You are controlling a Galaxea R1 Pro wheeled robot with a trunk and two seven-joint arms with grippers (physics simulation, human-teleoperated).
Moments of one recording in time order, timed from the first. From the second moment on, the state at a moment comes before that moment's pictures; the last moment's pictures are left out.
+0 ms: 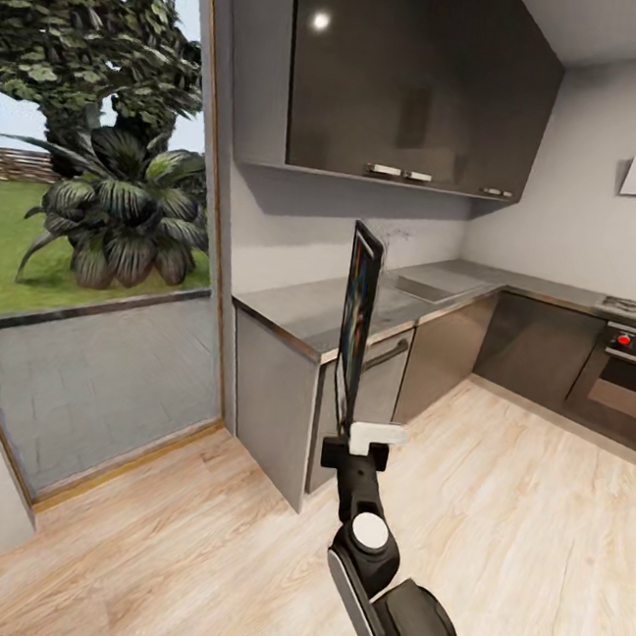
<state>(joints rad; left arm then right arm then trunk) 0.04 0.09 0.09 -0.69 0.00 0.00 -0.06 -0.37 0.09 0.55 -1.53 -0.11 0.35 -0.57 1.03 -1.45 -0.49</state>
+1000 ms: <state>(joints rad) 0.04 0.12 0.26 -0.69 0.00 -0.01 -0.41 -0.27 -0.19 0.19 -1.30 -0.25 0.17 0.68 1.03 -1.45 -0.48</state>
